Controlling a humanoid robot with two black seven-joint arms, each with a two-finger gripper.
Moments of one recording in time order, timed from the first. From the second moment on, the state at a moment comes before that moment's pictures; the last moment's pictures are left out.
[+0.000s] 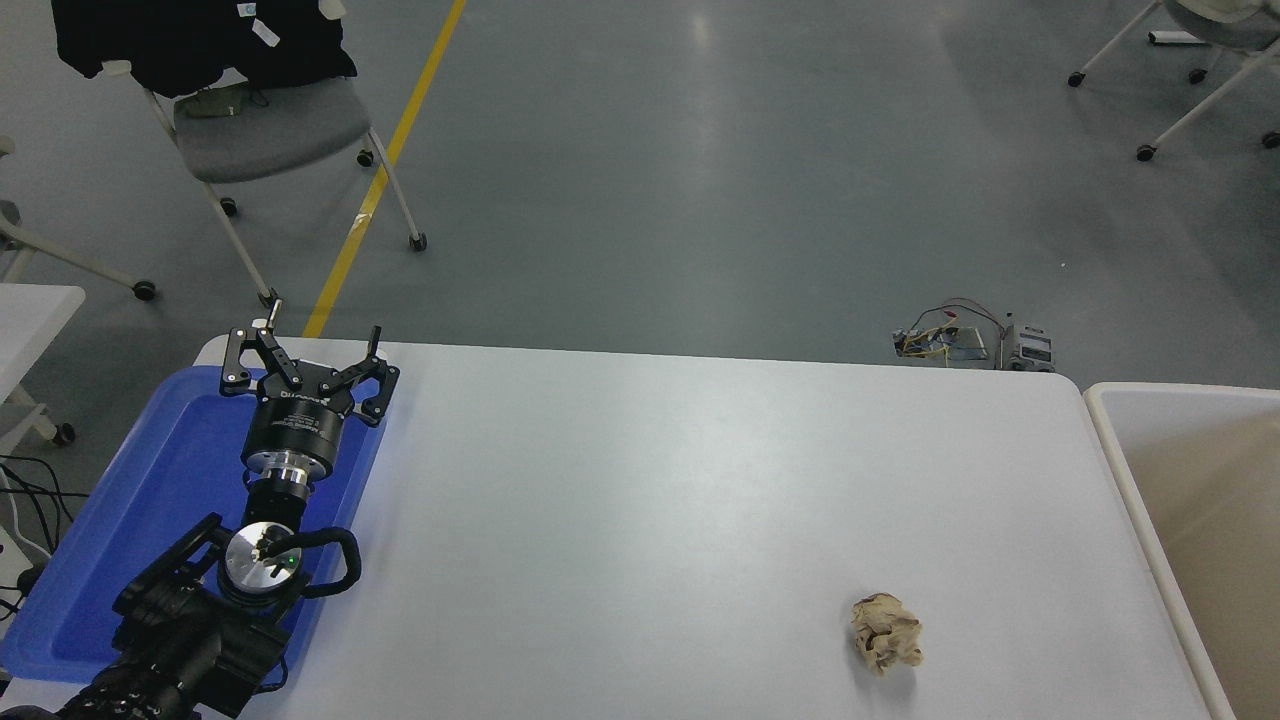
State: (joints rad) left arm -0.50 0.13 -1.12 -0.54 -0.09 -0.62 -0.36; right arm 0.60 -0.64 -0.62 0.11 -0.27 0.01 0.20
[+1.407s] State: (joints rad) left arm -0.50 0.14 -1.12 -0.54 -0.09 -0.62 -0.36; right arm 2.14 -0.40 -1.32 1.20 -0.27 0.38 0.19
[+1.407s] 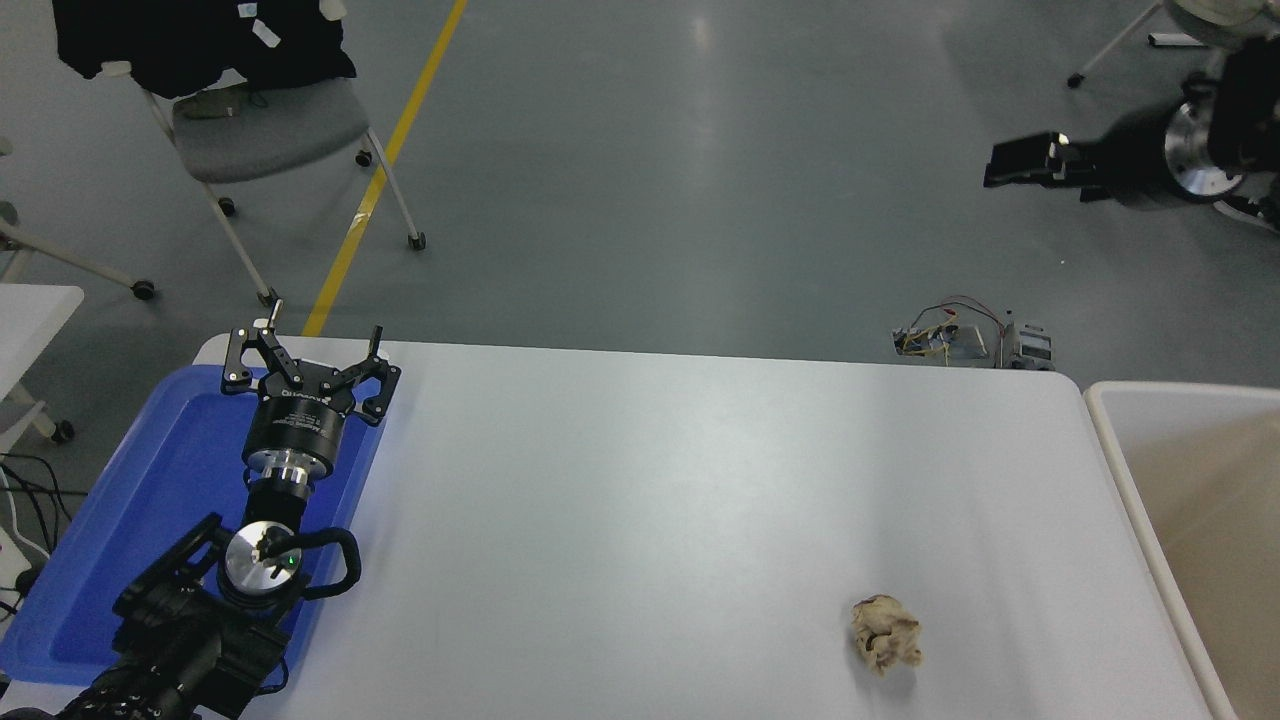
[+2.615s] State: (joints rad) left arm -0.50 0.13 -1.12 -0.54 -0.09 -0.62 -0.36; right arm 2.19 -0.31 -1.38 1.49 -0.10 0.51 0.07
